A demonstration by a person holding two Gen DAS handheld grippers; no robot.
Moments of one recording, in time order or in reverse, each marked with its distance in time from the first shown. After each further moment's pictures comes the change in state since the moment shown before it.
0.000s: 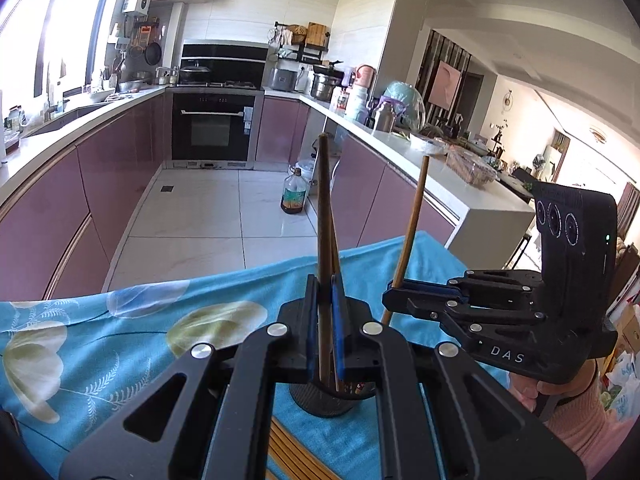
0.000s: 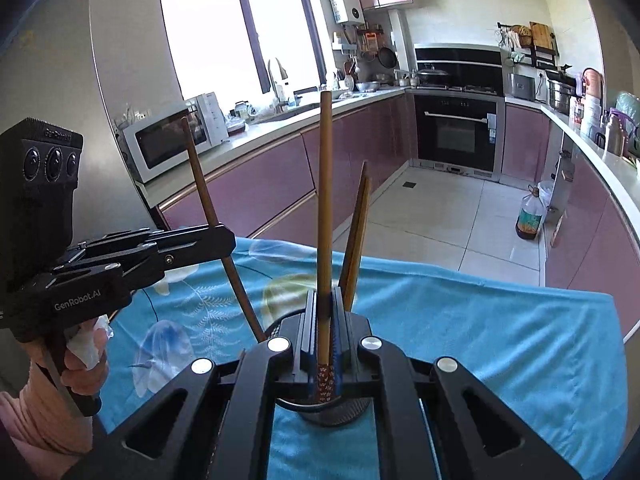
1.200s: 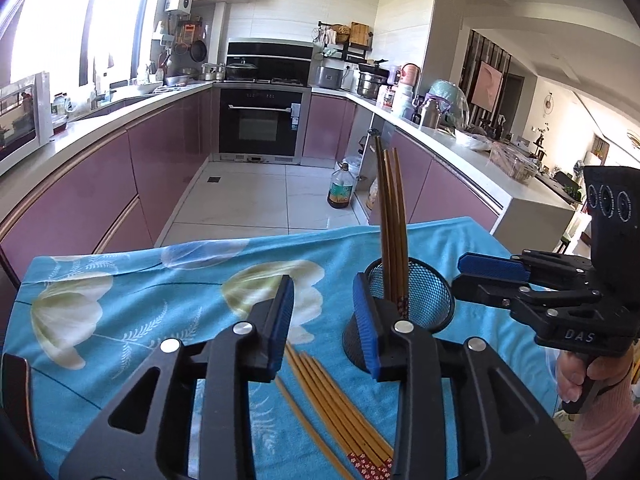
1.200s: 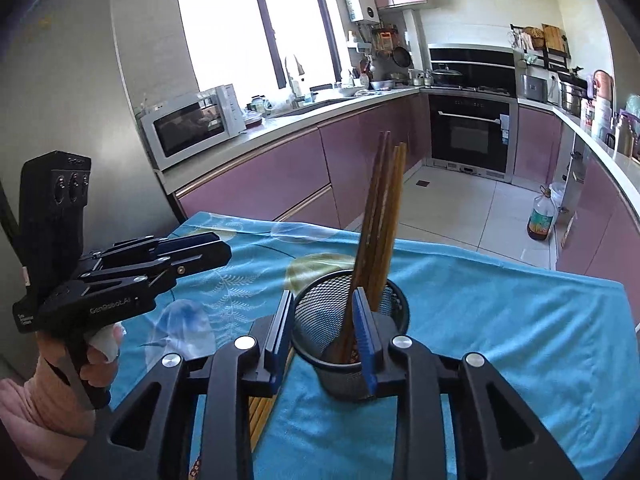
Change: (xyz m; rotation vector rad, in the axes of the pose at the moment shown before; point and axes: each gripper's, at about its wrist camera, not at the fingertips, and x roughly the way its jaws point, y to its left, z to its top) left arm -0.027 0.031 -0.061 -0.054 -0.023 0.183; right arm -0.018 0.029 -0.029 -0.046 -0.016 0.054
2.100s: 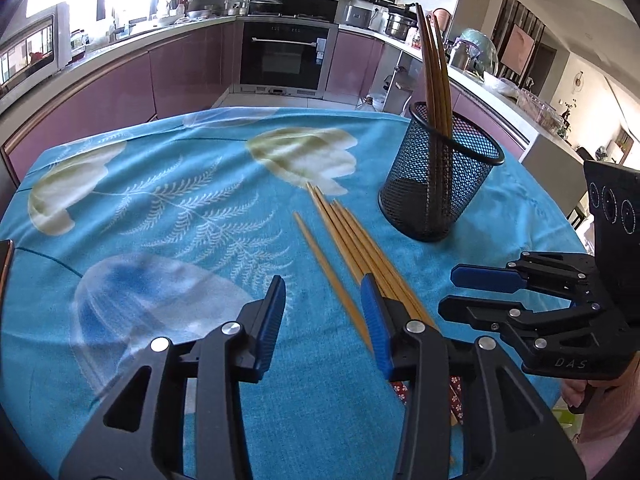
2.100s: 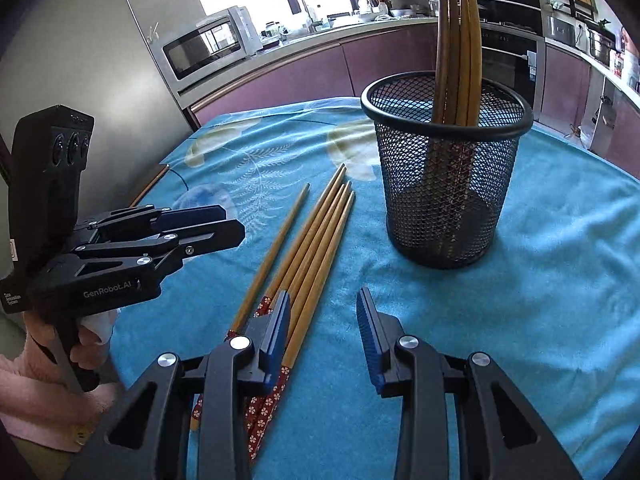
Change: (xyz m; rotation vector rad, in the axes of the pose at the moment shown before) left arm 0.014 0.023 -0.109 -0.077 0.233 0.047; right arm 0.053 0.037 -0.087 0.034 0.259 0.067
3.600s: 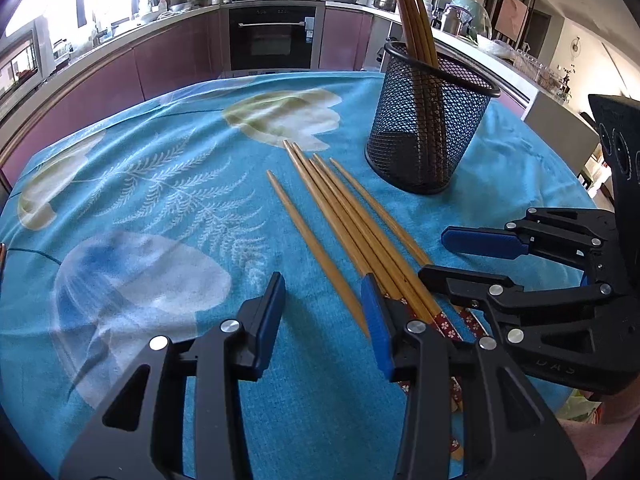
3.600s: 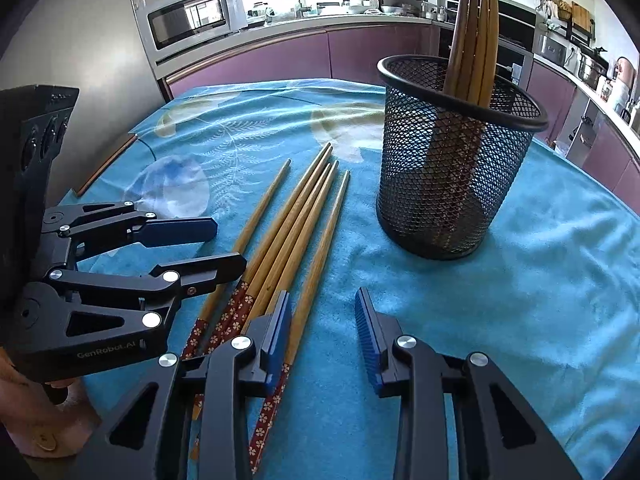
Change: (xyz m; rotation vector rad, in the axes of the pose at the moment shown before) left arm 0.025 -0.021 -0.018 0.084 0.079 0.034; right arm 0.025 0.020 -0.005 -0.066 0.041 -0.177
